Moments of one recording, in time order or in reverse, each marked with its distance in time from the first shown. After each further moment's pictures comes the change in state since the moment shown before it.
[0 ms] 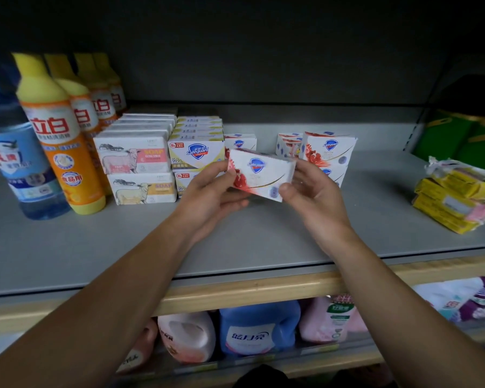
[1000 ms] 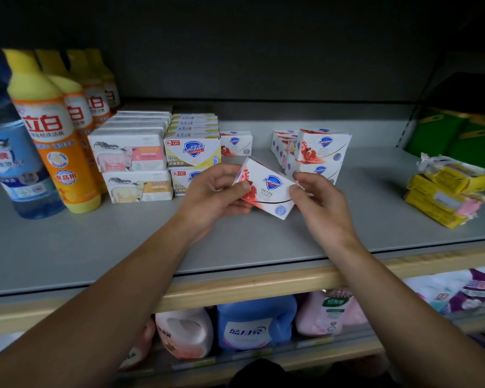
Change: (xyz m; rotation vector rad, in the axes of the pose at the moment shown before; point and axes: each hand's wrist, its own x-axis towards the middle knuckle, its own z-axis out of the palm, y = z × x) left_hand -0.003 -0.006 -0.004 0.216 -0.108 0.112; right_hand -0.011 0.011 -0.015 -0.264 0.225 0.190
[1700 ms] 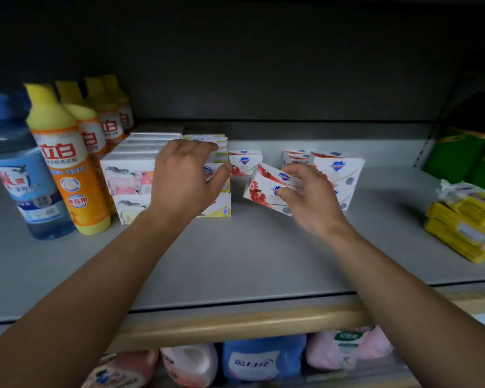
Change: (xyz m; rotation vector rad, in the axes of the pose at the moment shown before) left_hand 0.033 0.052 -0.035 1.367 0.477 0.462; right_hand 0.060 -0.028 0.024 -0.389 -0.118 -0.262
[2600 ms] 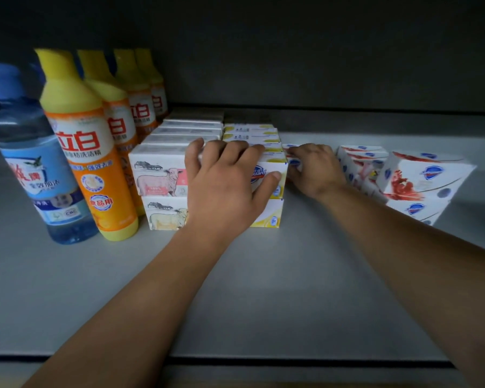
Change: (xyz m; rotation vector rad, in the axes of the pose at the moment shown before) left_hand -0.005 -0.034 0.038 0.193 0.043 0.018; right_hand 0.131 0.037 0.113 -0.595 -0.159 -0.172
